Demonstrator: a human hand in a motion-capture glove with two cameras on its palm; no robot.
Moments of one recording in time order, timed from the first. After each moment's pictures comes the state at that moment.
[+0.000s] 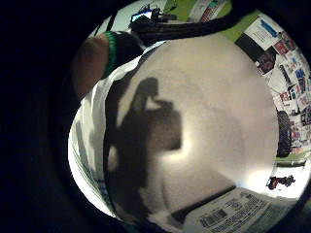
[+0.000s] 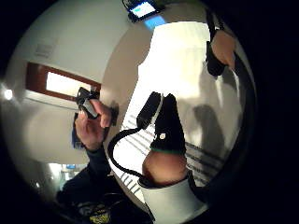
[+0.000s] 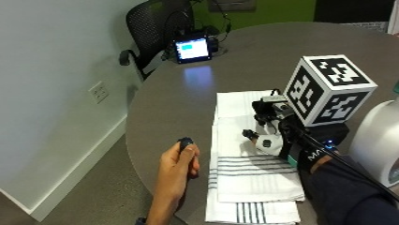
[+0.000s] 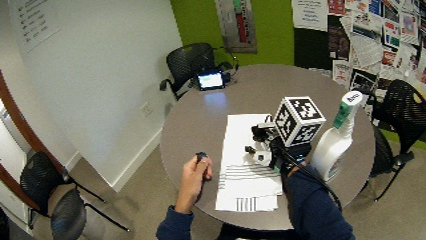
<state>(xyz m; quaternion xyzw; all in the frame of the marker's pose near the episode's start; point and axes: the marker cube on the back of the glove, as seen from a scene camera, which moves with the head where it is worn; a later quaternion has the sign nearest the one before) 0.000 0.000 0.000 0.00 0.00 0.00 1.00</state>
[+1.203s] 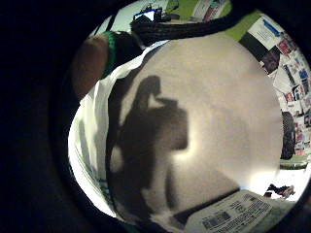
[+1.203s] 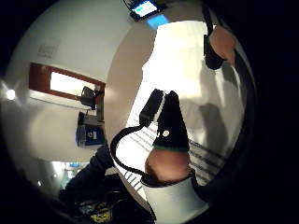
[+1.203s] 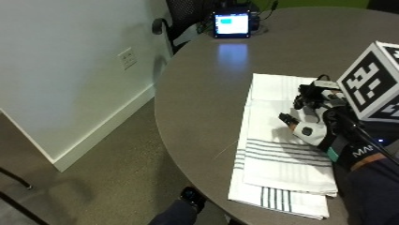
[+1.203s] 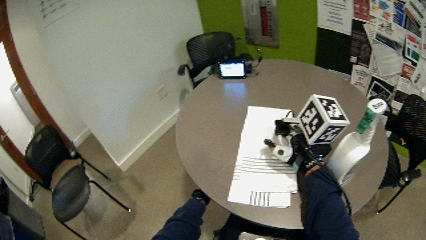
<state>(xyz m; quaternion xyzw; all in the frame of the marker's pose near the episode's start) 0.054 0.021 -0.032 0.04 -0.04 0.06 1.00</state>
